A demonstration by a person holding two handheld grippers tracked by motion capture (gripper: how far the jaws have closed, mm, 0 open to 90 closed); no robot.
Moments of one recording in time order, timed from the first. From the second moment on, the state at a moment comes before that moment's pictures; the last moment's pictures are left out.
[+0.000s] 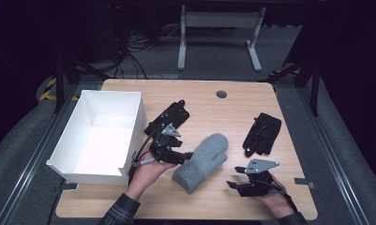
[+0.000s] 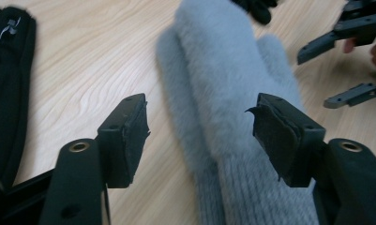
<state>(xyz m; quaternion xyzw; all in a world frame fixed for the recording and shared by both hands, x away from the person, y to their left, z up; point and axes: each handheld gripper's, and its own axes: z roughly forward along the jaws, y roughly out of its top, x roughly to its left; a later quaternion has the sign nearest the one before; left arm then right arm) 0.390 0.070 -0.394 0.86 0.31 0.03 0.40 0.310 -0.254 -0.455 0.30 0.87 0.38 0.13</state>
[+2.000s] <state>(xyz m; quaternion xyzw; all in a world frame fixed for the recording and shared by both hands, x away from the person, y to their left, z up) 0.422 0.024 -0.447 0.88 0.25 -0.12 0.38 0.316 -0.288 -0.471 0.34 0.85 0.37 0.16</state>
